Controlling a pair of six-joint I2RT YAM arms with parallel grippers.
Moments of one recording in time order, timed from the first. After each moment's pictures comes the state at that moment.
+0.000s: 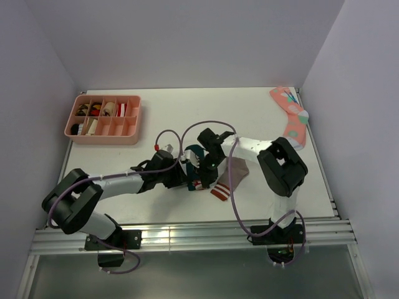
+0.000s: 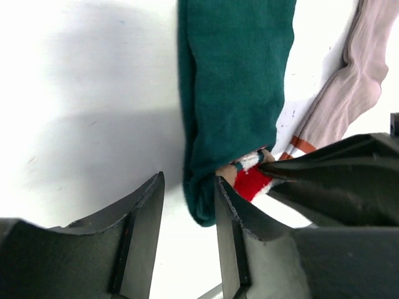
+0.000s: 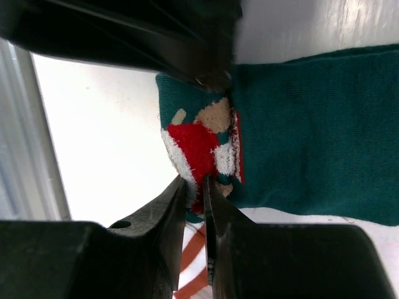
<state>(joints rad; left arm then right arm) -0.73 1.49 0.60 0.07 0.12 -0.97 0.68 1.85 1.17 -0.72 -0.60 -0.70</state>
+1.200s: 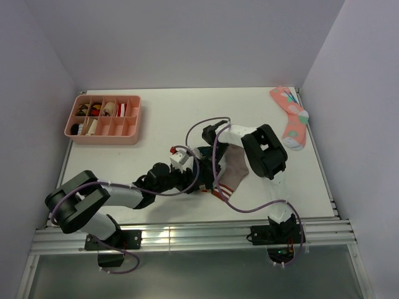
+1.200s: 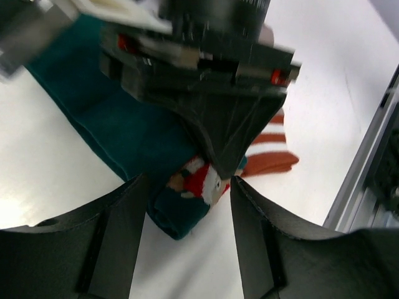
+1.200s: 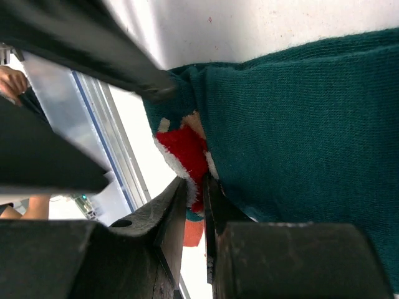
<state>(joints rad) -0.86 1.47 0.37 0.78 0.14 -0.44 0.56 2.17 1.46 -1.14 -0.79 -0.64</state>
